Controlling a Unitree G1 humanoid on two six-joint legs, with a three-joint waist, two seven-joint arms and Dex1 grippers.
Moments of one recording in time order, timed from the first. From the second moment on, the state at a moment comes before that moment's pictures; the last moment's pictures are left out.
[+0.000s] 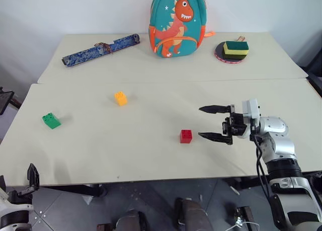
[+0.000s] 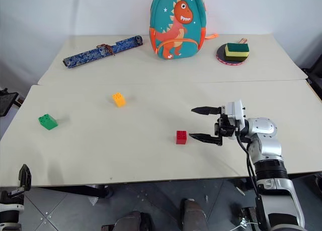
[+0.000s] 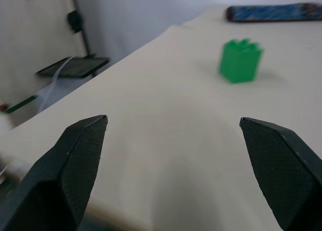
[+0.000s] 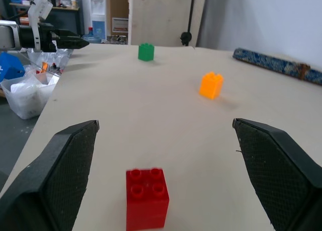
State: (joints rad) left arm 0.34 0.12 0.77 -0.14 -0.47 -0.11 -0.19; right arm -0.56 -0.55 -0.04 0.39 0.53 -0.12 1.53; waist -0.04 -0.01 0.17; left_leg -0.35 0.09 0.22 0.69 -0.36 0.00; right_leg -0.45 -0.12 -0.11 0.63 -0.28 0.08
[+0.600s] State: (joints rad) left arm -0.23 0.25 0.53 -0.05 -0.19 0.27 0.28; right arm -0.50 -0.55 0.00 0.21 0.54 -0.01 1.52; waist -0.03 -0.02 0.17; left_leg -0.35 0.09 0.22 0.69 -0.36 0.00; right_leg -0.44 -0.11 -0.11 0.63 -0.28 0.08
